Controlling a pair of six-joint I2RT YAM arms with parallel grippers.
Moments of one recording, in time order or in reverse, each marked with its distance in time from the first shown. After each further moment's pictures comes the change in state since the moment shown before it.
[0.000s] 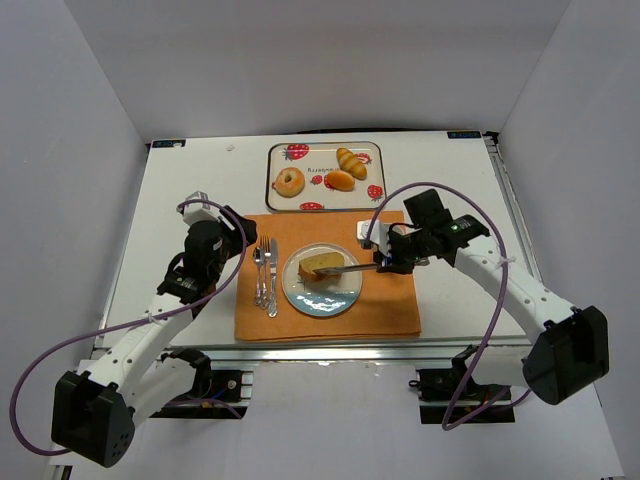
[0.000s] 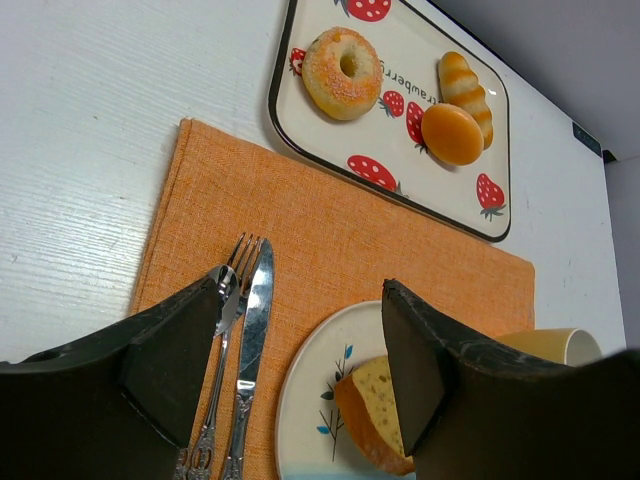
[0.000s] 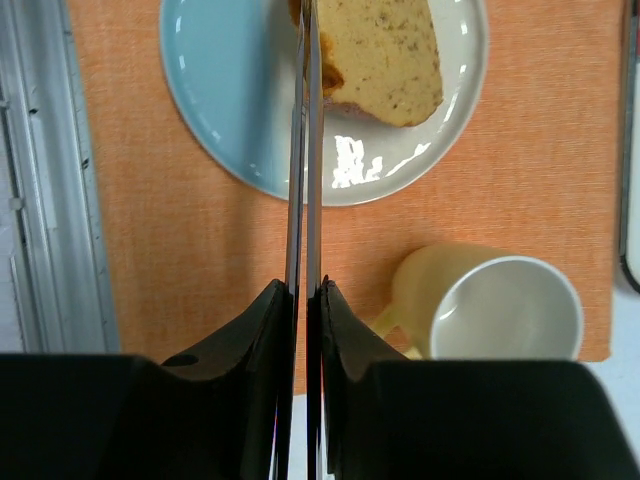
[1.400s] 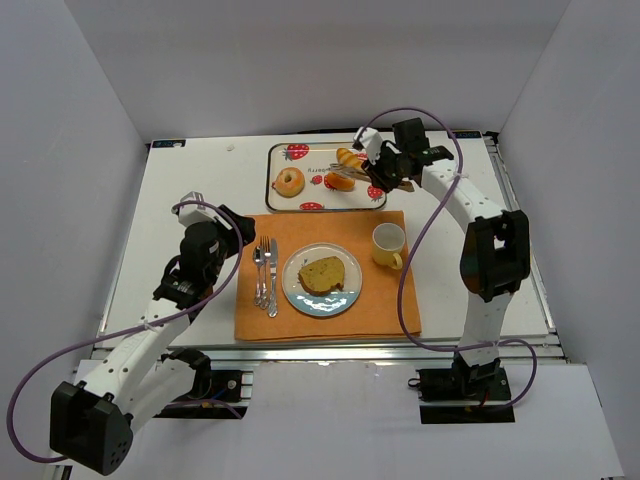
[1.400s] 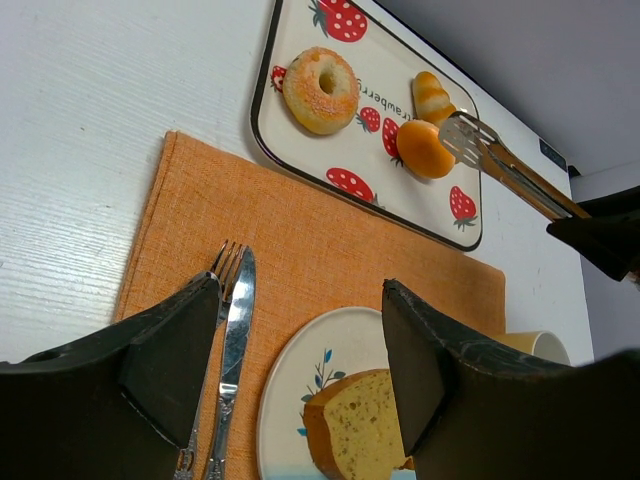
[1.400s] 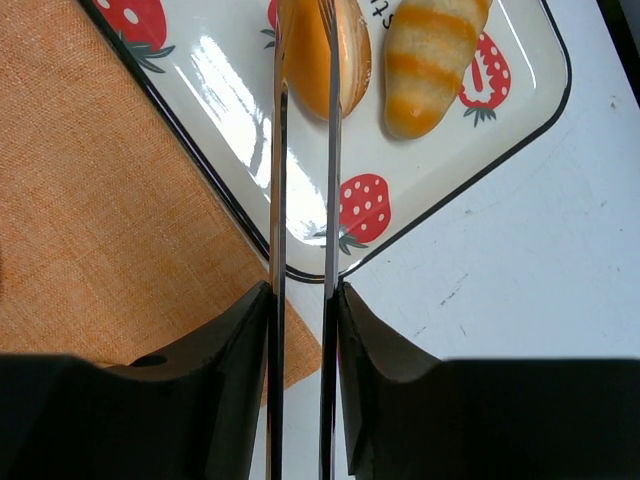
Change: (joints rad) left arm 0.000 -0.049 0.000 0.000 0.000 -0.024; right arm -0.170 0.674 0.657 0.232 0.268 0.284
